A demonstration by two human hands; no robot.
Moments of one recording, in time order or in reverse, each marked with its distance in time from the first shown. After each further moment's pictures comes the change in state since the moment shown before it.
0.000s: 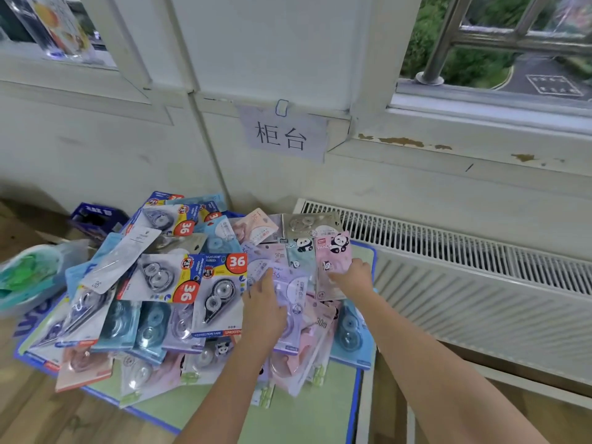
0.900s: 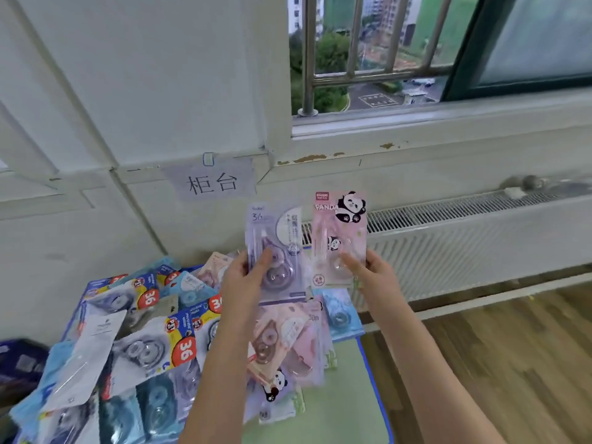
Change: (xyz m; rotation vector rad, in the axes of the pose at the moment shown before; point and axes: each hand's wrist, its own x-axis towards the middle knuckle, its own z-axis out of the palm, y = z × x) left_hand -0.024 0.021 -0.114 -1.105 -0.061 0.365; right_hand -0.202 -0.013 -0.040 1.098 0.372 -0.258
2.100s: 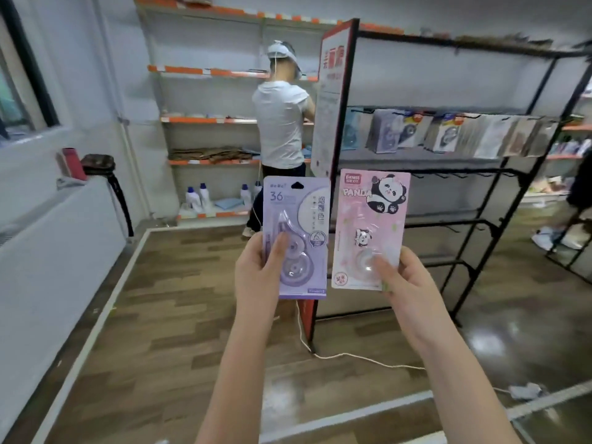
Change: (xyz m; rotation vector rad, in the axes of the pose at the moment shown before) left_hand -0.655 0.089 0.194 -0.424 -1.640 0.117; right_hand -0.750 -0.040 -0.208 -0.088 1.594 -0.487
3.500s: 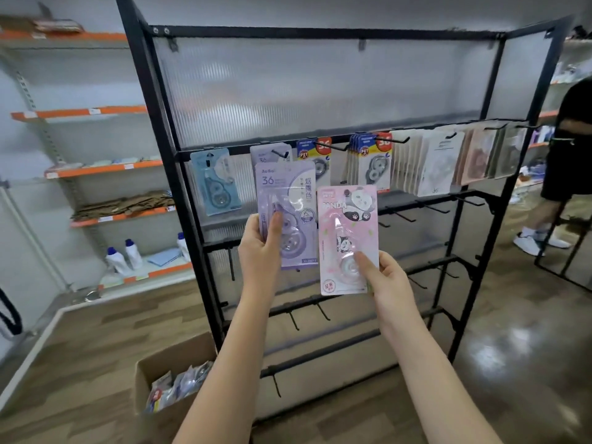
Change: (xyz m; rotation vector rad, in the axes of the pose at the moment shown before) left_hand 0.335 -0.196 0.465 0.118 -0.076 0.167; right_hand 0.463 0.090 -0.304 0.150 0.257 0.028
